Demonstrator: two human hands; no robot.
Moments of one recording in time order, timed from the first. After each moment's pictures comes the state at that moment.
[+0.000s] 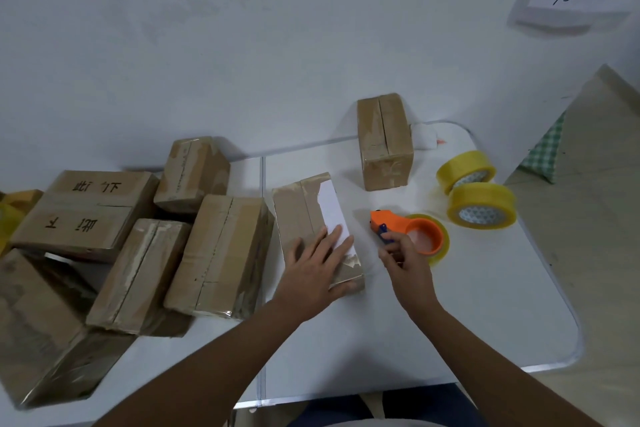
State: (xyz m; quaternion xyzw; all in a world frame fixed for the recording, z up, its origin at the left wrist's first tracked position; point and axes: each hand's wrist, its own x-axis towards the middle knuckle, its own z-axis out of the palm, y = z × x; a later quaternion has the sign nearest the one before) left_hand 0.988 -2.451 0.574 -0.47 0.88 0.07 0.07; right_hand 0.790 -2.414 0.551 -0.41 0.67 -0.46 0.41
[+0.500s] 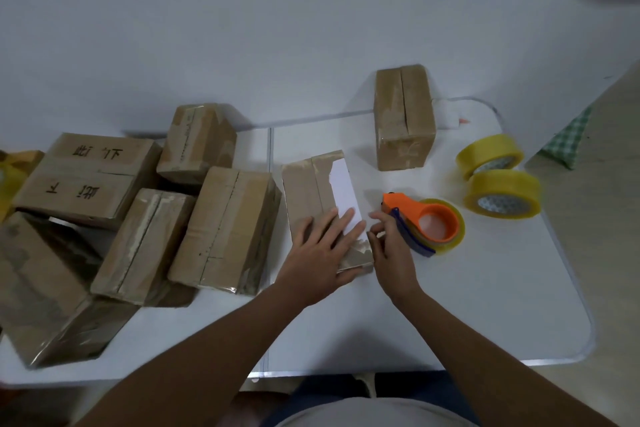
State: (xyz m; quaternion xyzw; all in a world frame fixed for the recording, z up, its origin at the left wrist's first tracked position) left_hand 0.992 -2.453 0.564 -0.44 0.90 0.04 0.05; right_hand 0.822 -2.429 0.535 -0.52 0.64 -0.41 0.38
